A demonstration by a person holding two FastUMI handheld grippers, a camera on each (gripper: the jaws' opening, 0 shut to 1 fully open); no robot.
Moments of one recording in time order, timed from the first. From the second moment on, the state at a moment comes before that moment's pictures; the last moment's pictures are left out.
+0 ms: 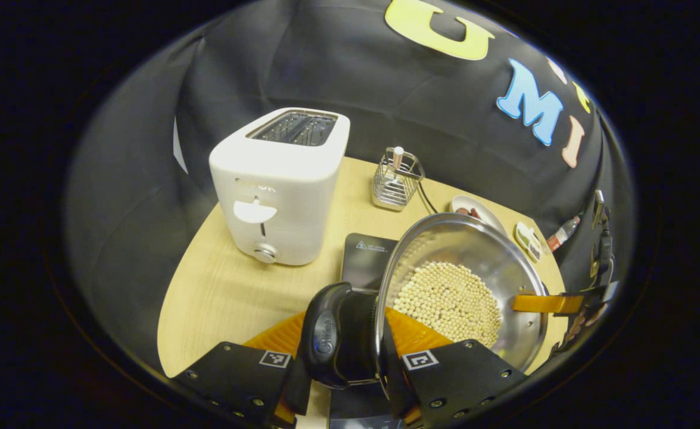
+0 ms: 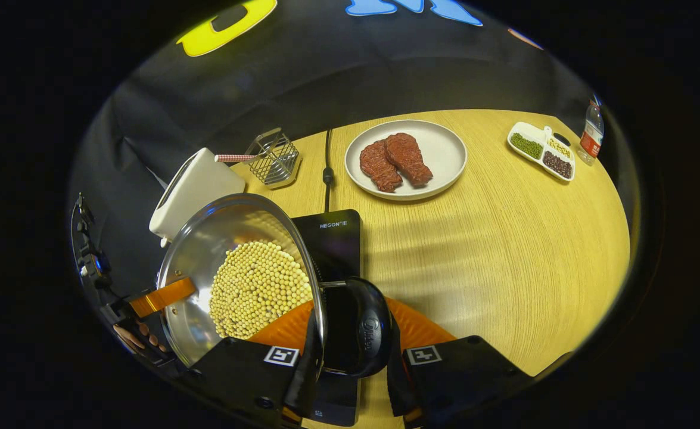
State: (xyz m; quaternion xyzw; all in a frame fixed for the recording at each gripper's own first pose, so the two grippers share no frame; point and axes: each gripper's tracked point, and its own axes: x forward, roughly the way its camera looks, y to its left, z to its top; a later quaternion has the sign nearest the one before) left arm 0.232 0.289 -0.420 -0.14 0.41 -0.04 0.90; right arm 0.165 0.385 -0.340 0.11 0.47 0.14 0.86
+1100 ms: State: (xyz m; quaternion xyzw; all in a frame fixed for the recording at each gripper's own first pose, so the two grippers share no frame) left arm 0.229 0.295 -0.435 -0.18 0.42 -0.04 0.89; right arm 0.169 0.389 -0.339 0.12 0.48 0.16 0.85
